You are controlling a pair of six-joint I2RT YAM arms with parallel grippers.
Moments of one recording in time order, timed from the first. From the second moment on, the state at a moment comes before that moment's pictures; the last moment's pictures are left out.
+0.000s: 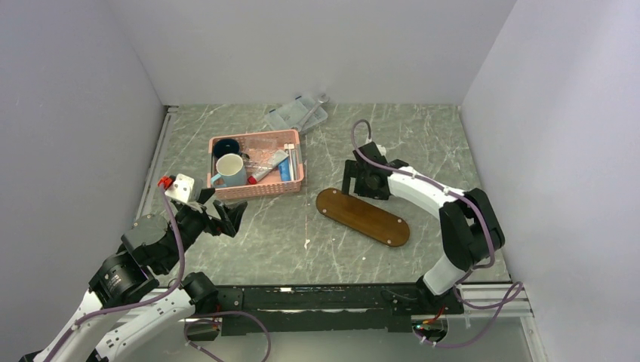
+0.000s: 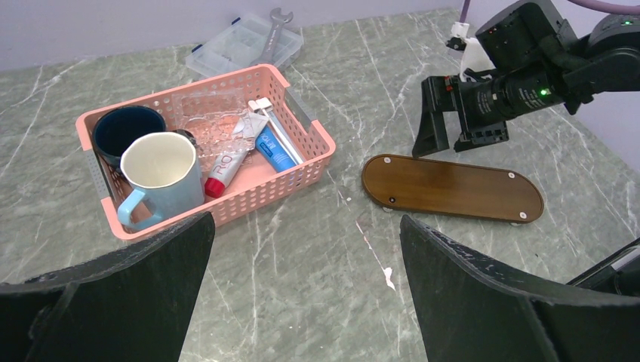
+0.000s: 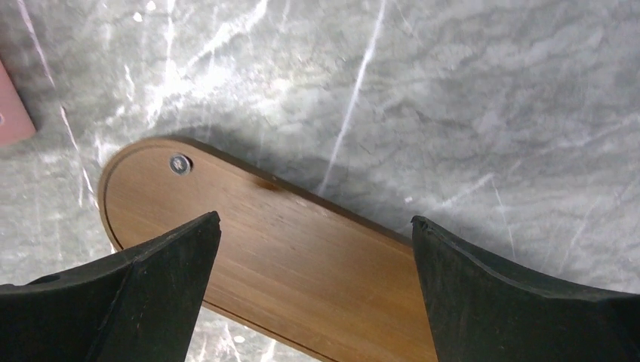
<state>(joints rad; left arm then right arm) -0.80 0.38 0.89 -0.62 -0.34 -0.21 0.51 1.59 1.02 -0.47 0.16 0.61</state>
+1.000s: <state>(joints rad) -0.80 0.38 0.89 -0.62 -0.34 -0.21 0.60 1.70 1.05 -0.33 -0.04 0.52</state>
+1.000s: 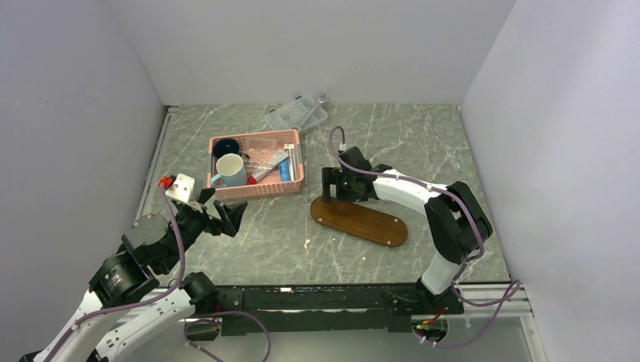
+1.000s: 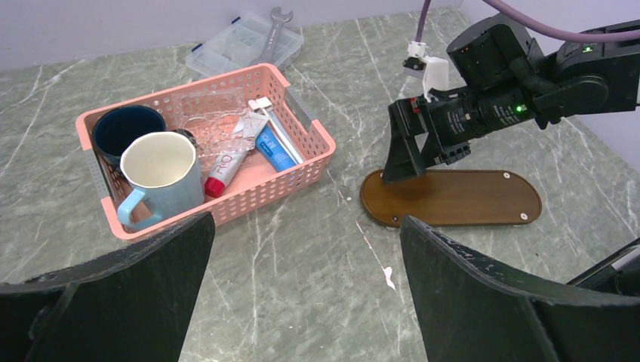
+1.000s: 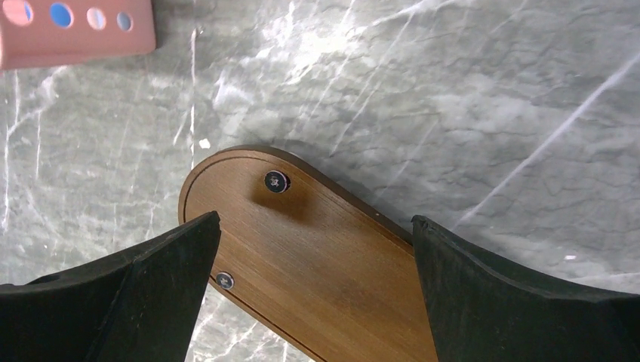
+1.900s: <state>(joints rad) -0.80 0.38 0.89 -0.62 -0.34 -0.21 0.83 1.53 0.96 -0.38 0.07 0.61</state>
